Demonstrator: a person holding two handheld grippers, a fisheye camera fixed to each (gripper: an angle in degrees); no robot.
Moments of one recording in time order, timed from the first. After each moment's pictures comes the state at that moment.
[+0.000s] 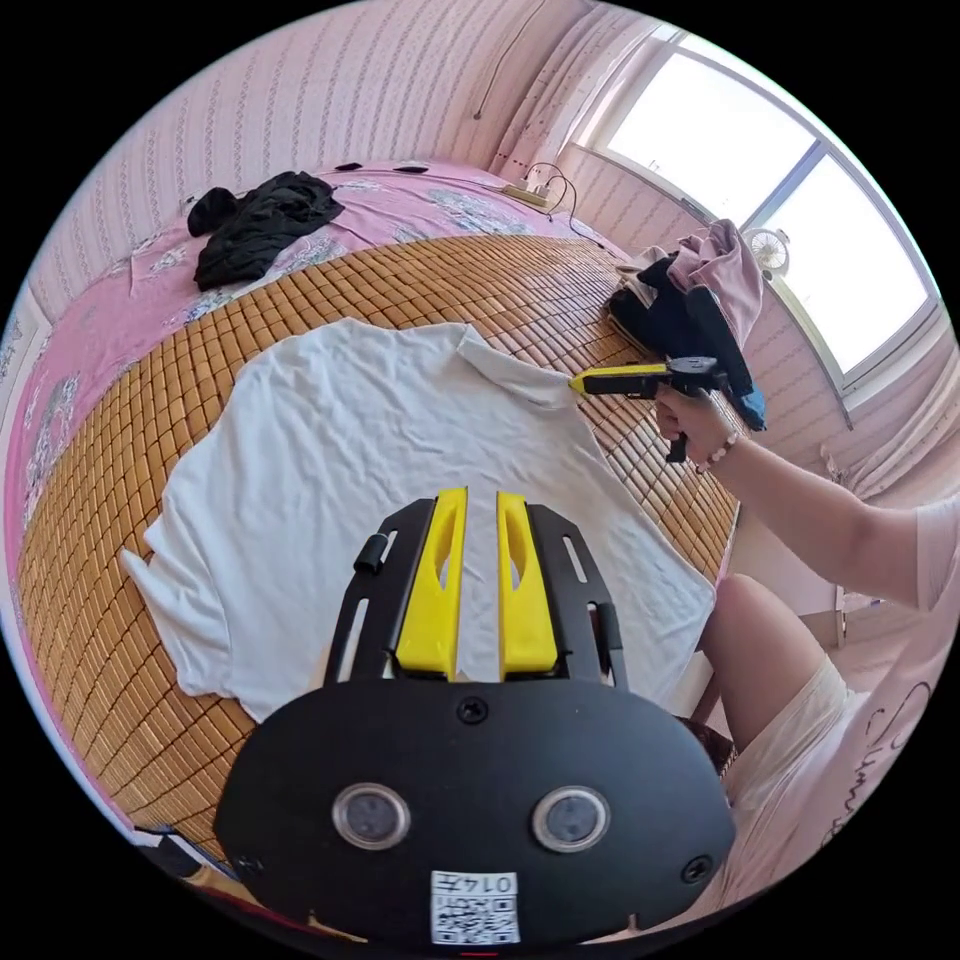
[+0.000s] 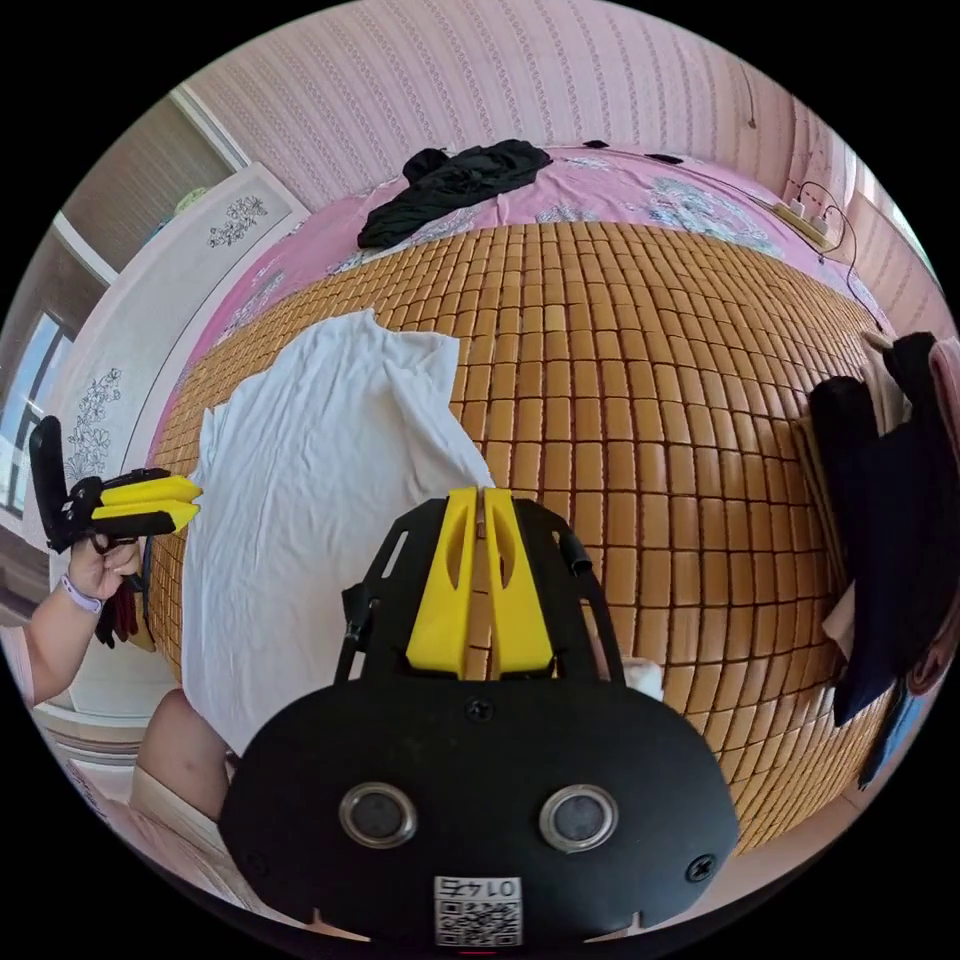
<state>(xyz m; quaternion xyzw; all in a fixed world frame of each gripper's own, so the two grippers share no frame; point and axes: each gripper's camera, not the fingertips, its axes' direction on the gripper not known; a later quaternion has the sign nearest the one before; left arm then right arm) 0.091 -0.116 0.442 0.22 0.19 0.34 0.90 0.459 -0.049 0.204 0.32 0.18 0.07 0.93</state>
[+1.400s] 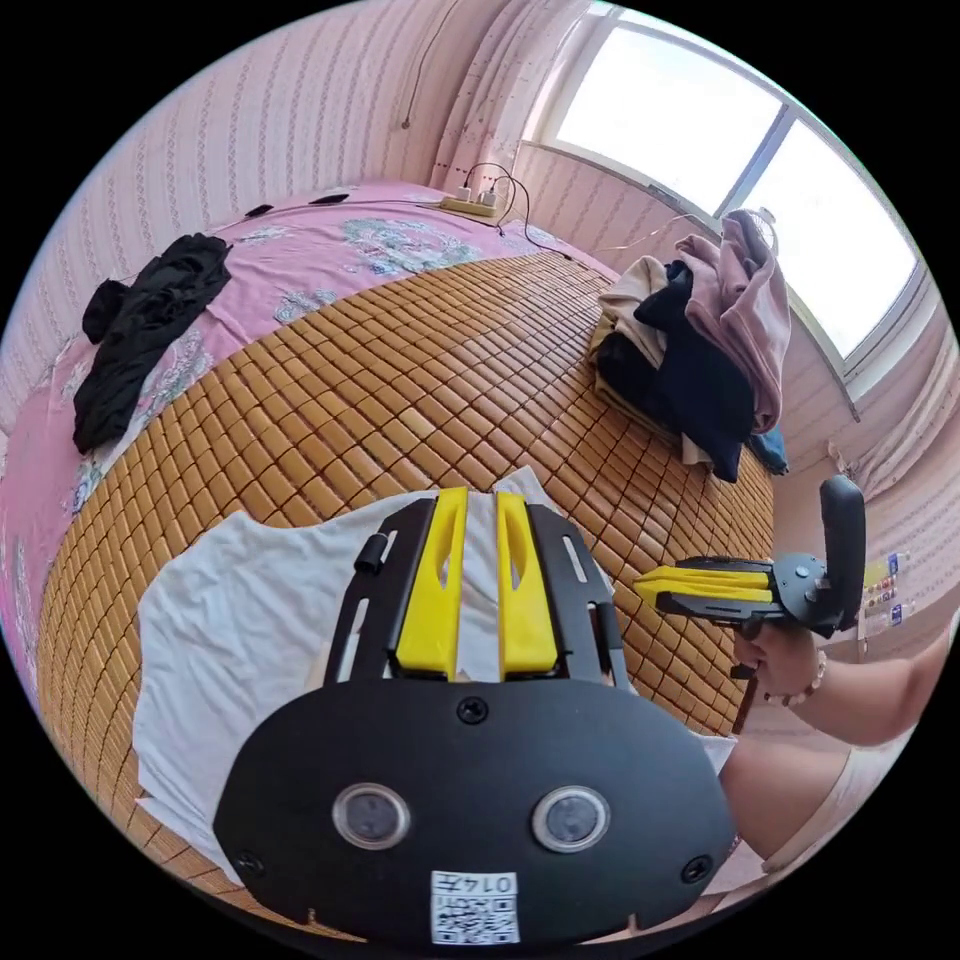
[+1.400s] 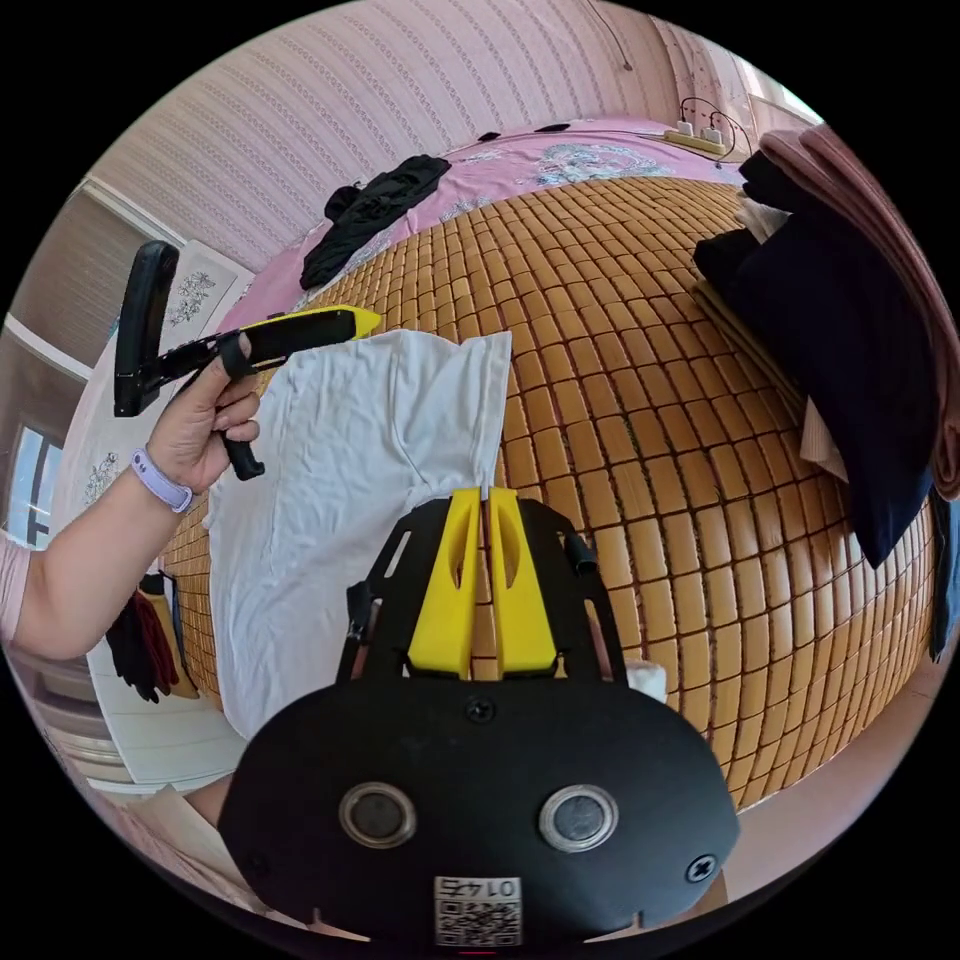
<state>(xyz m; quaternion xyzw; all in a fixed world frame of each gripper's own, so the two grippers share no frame) 0.204 -0.271 0.383 0.26 0.18 0.38 0.87 0.454 -0.090 0.208 0.33 0.13 0.16 0.92</state>
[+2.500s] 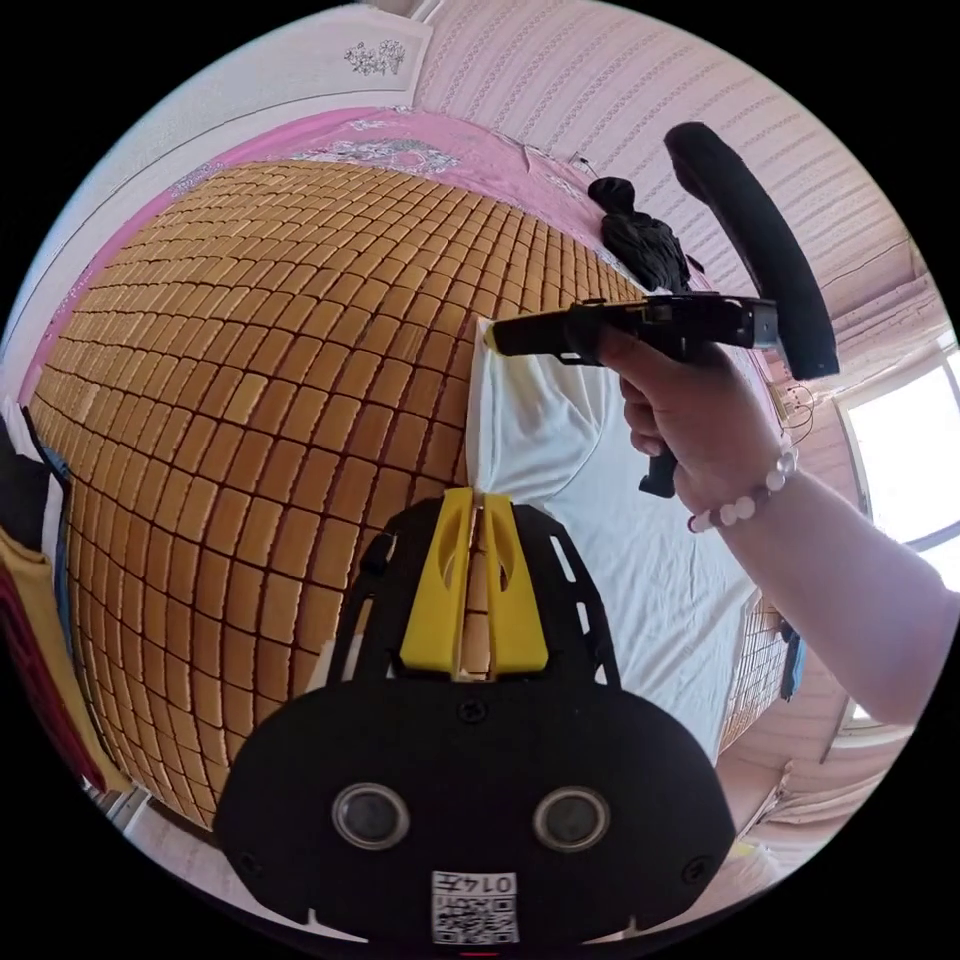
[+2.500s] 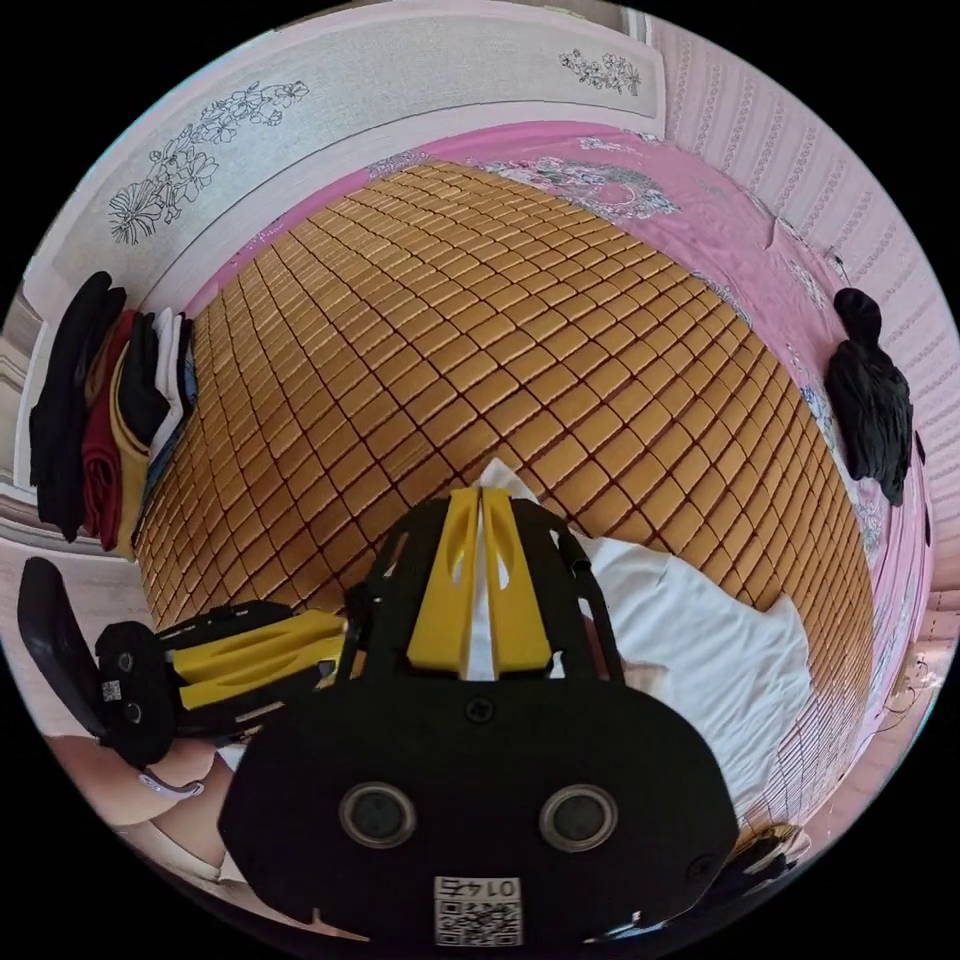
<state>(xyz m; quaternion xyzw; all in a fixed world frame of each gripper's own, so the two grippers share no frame) -0.241 -0.110 0.449 0.23 0.21 -0.10 0.95 0.060 -0.458 0.393 0.10 0.24 -0.28 0.92</state>
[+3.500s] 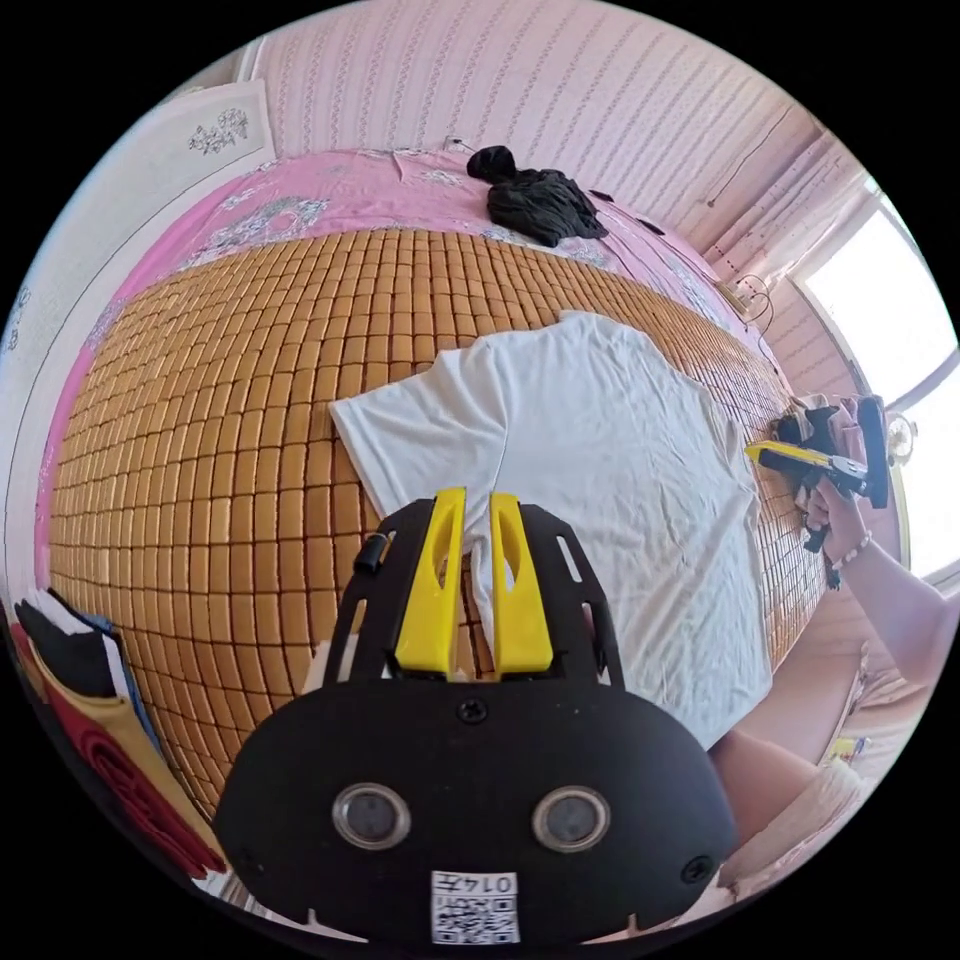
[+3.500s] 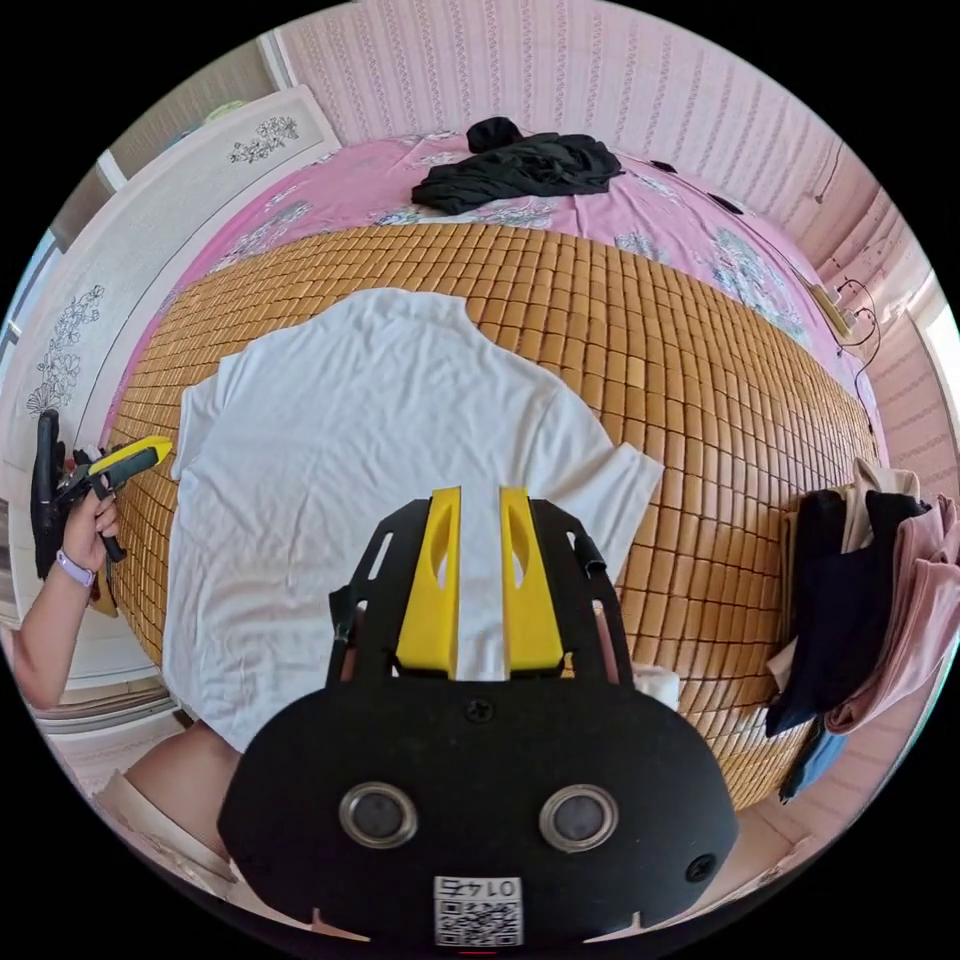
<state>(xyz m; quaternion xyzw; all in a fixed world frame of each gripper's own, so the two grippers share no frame) -0.222 -0.078 0.392 0.24 0.15 0.07 0.96 0.274 -0.267 0.234 0.23 0.28 0.02 0.93</state>
